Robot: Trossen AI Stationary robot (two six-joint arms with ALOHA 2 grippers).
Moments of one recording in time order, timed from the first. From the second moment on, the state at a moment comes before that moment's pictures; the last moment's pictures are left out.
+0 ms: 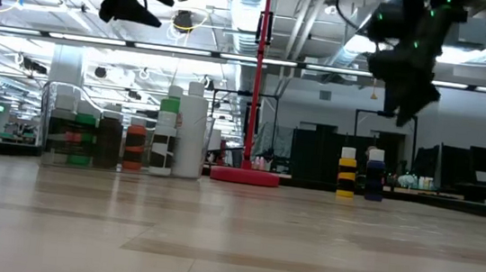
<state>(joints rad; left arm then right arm) 0.26 0.75 0.75 -0.34 -0.25 -0.30 -0.63 1.25 1.06 -1.07 -0.05 0.20</state>
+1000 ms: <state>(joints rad) 0.26 0.75 0.75 -0.33 -0.26 -0.35 -0.76 1.23 0.66 -0.44 0.01 0.19</state>
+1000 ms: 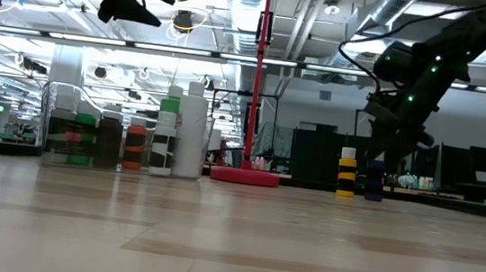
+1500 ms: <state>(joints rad) 0.26 0.75 0.75 -0.31 -0.27 -0.35 -0.76 1.23 0.56 -0.28 0.09 0.22</state>
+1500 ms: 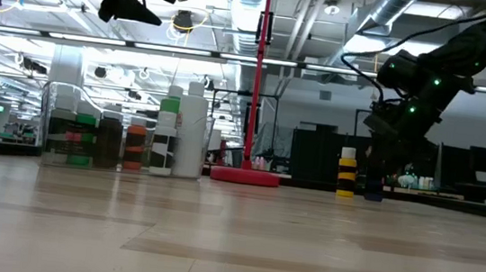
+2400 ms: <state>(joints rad) 0.26 0.75 0.75 -0.30 -0.27 -0.35 -0.69 1.22 0.54 -0.22 0.07 0.27</state>
